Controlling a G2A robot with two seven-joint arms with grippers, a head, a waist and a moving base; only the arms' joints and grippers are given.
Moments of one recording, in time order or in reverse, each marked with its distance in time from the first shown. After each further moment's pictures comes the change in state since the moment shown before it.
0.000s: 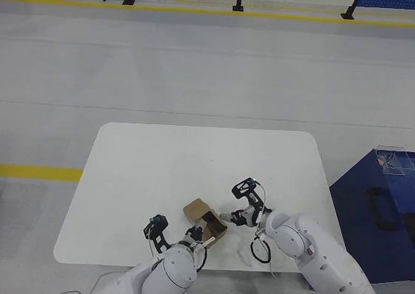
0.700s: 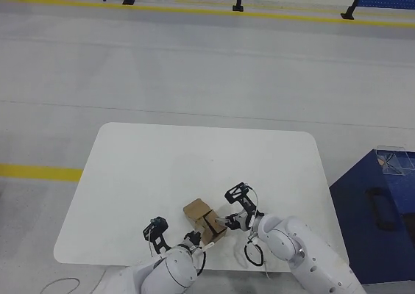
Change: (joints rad) left arm -0.142 0.046 0.153 0.039 -0.230 0.000 0.114; right arm 0.008 -0.028 -0.047 0.043 -0.049 0.004 -0.033
